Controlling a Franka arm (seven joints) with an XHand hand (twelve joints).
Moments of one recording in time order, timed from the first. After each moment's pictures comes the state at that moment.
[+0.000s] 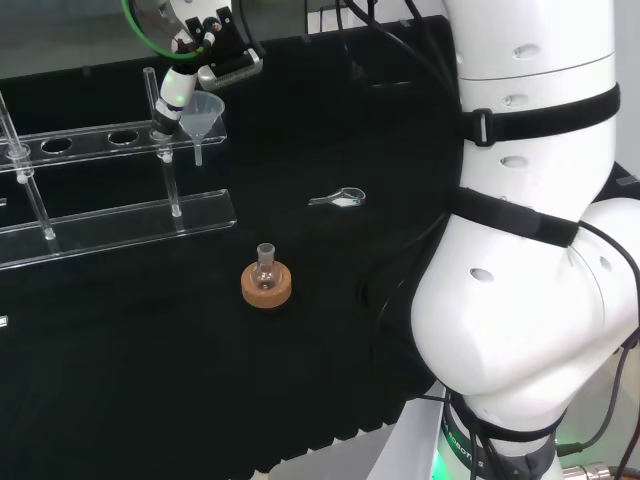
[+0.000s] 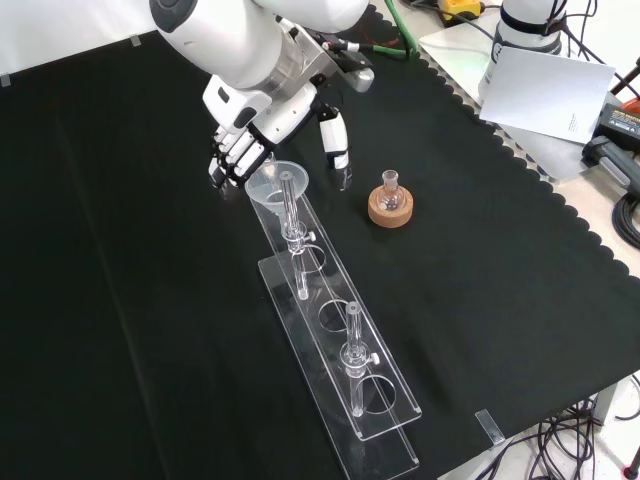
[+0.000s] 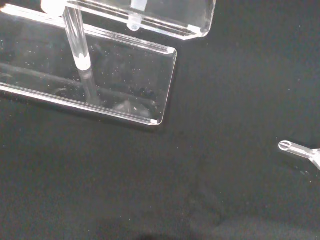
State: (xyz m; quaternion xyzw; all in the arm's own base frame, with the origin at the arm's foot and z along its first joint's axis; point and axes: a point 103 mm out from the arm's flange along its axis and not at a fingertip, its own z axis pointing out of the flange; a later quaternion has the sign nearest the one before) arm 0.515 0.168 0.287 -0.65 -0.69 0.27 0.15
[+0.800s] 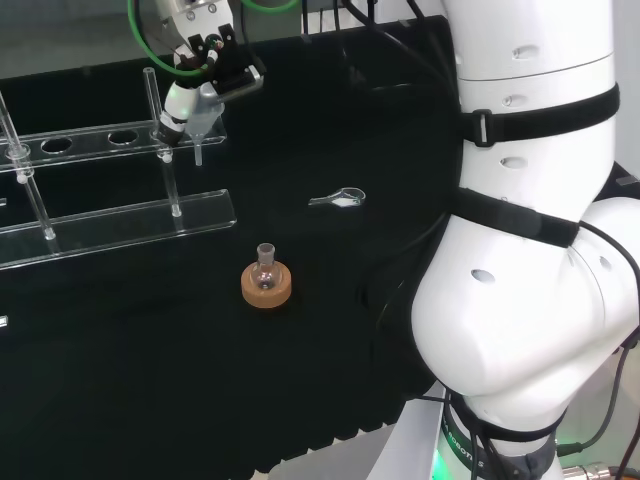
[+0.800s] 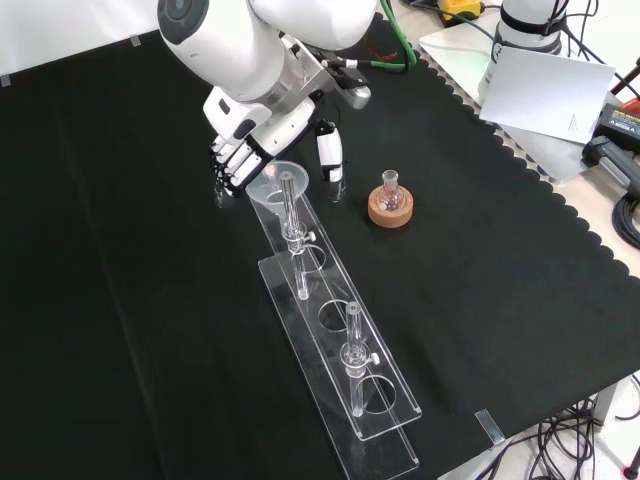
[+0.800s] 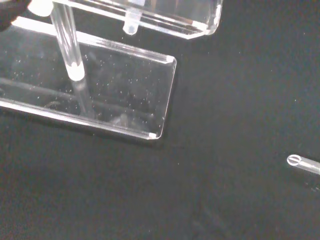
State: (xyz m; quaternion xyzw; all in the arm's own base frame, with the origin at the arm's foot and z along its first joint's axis) arm 0.521 0.167 0.266 -0.66 -0.70 0.25 0.13
